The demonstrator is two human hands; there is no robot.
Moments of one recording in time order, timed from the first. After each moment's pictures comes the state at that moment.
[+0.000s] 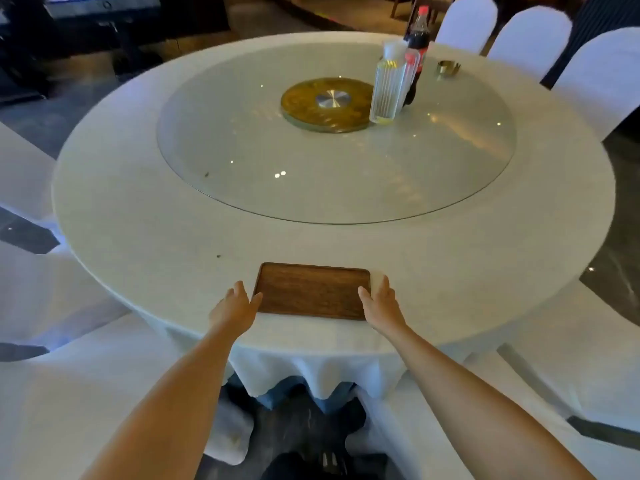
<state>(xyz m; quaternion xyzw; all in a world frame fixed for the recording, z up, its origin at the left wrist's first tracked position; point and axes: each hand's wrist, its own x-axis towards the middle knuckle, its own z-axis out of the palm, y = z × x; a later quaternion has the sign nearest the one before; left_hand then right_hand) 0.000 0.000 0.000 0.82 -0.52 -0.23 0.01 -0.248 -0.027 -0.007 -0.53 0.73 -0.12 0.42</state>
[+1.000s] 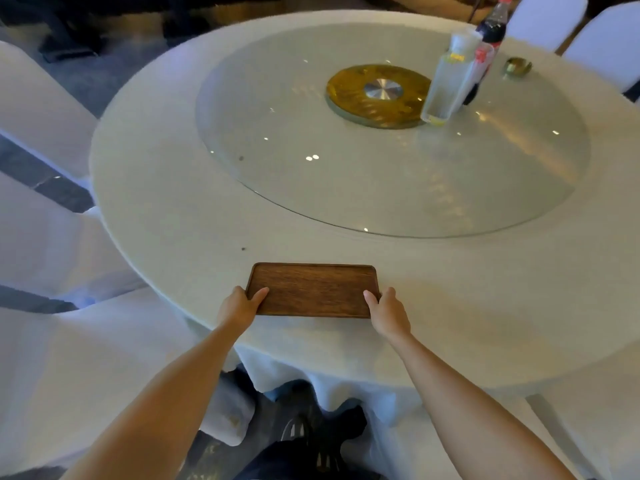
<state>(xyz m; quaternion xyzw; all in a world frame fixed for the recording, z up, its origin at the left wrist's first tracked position) 0.040 -0.019 -0.034 0.86 -0.37 -0.31 0.15 -0.214 -0.076 -0.021 -0.58 0.72 -0.07 0.38</state>
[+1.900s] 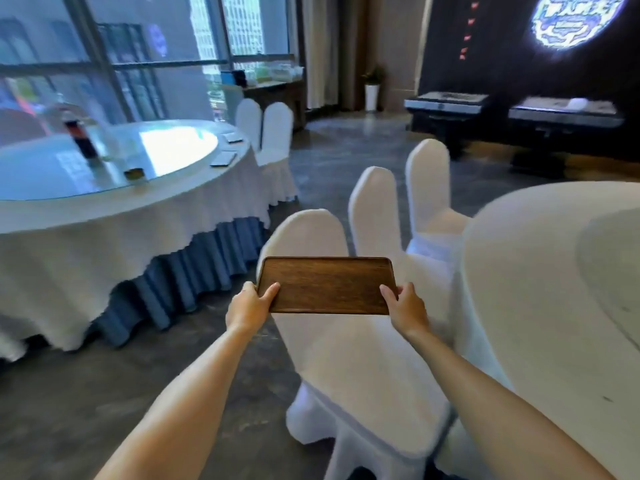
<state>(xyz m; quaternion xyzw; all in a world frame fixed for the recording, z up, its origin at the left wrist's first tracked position) 0.326 0.445 0.107 0.93 0.05 -0.01 0.36 0.236 0.205 0.113 -0.84 0.28 -0.10 0.46</state>
